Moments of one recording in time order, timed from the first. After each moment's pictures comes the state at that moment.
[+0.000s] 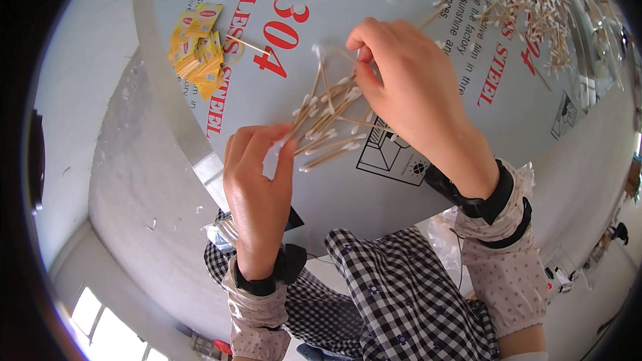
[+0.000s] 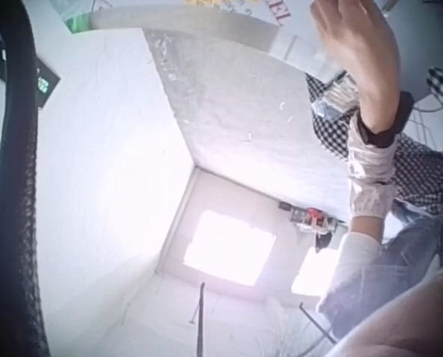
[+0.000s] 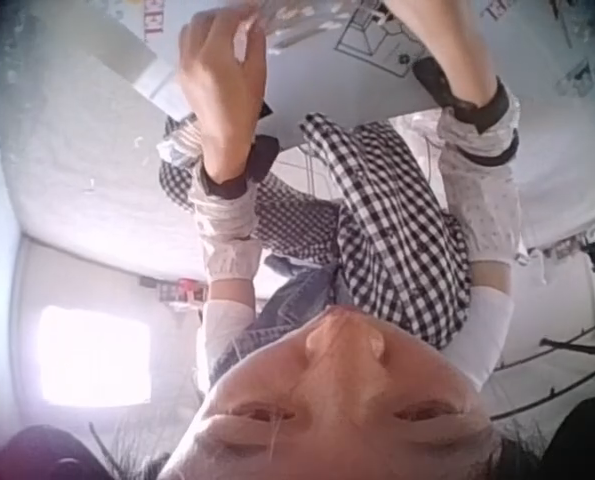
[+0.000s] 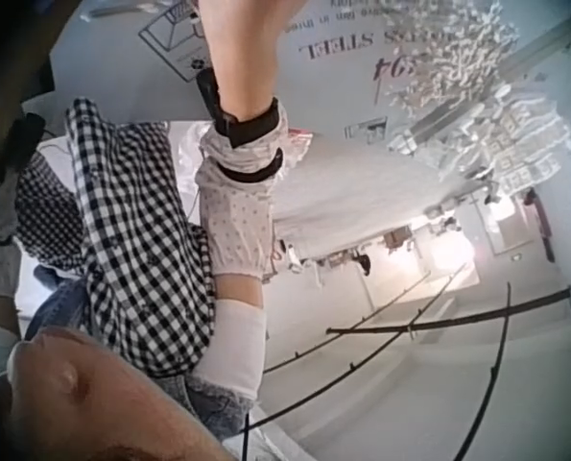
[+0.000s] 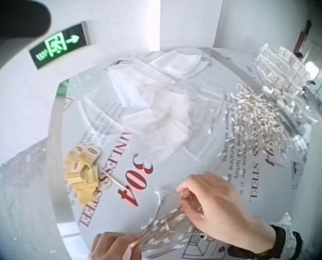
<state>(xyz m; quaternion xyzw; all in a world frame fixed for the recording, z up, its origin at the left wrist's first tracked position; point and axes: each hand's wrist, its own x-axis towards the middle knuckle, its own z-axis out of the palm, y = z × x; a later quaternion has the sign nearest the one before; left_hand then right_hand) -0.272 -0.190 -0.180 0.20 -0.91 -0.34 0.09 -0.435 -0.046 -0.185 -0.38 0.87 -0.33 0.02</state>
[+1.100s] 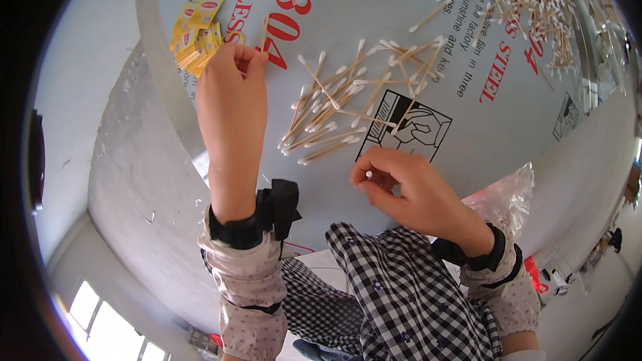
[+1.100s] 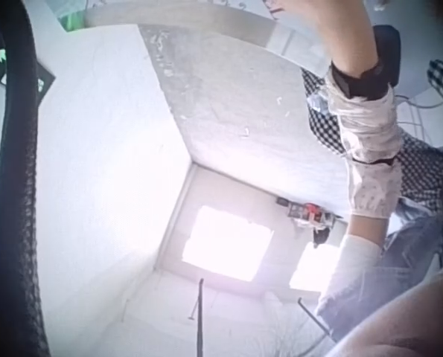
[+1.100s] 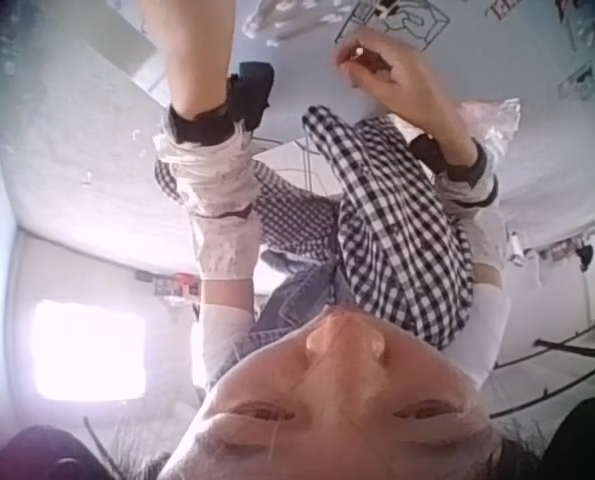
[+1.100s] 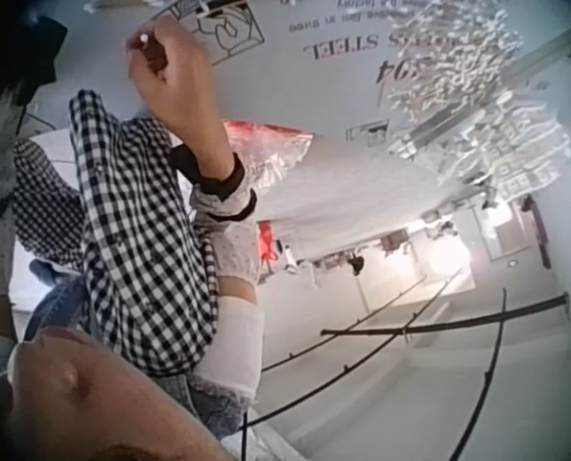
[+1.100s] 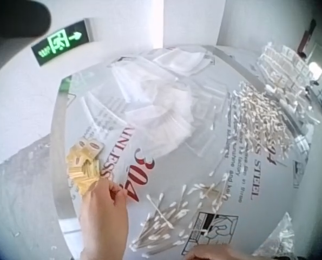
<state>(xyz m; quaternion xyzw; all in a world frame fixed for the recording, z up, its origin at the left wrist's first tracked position) -0.345 -0.222 -0.192 0.33 -0.90 -0.28 0.02 -0.356 0.009 -0.167 -0.17 0.71 -0.49 0.49</state>
